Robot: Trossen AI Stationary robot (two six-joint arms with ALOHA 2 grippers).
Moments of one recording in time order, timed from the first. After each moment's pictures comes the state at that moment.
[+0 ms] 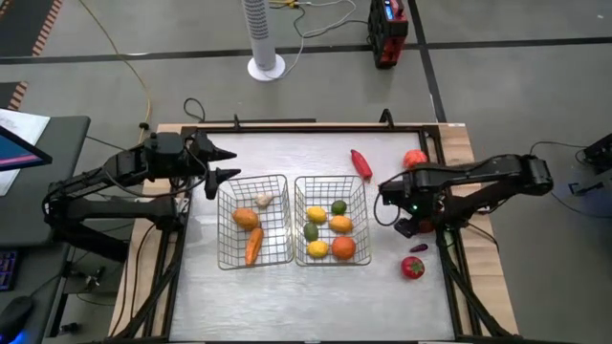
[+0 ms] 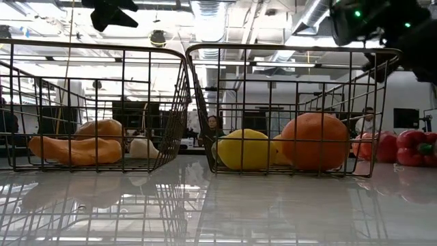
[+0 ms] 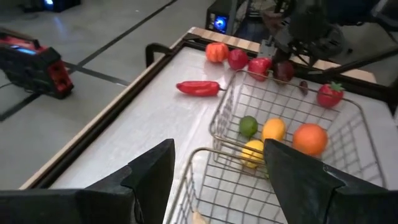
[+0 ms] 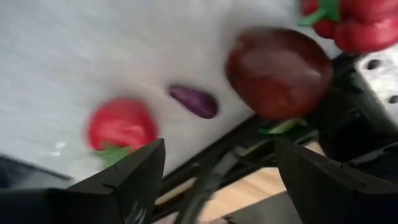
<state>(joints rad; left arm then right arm) 0.29 0.71 0.93 -0.62 -0.02 -0.13 -0.02 1.24 0.89 -1.48 -0.28 0.77</state>
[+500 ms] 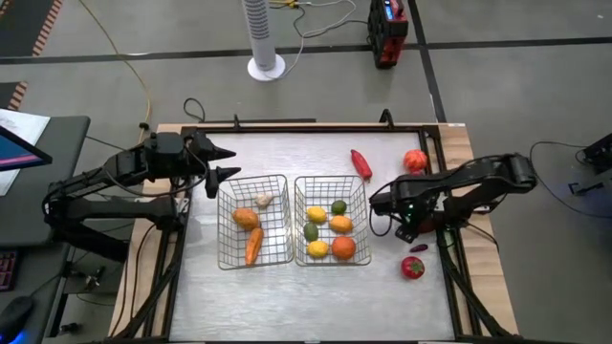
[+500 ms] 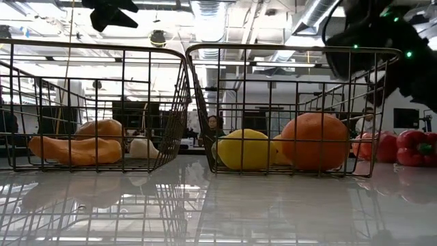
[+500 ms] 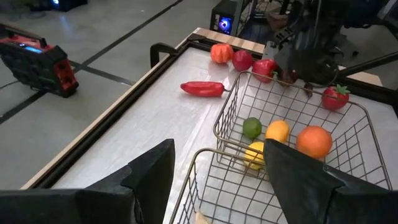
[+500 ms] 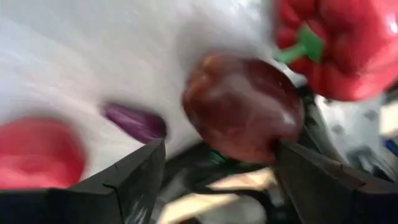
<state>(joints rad) 0.29 0.71 0.93 -0.62 -0.04 -0.14 0.02 1.42 0.81 -1.42 -0.15 0.62</state>
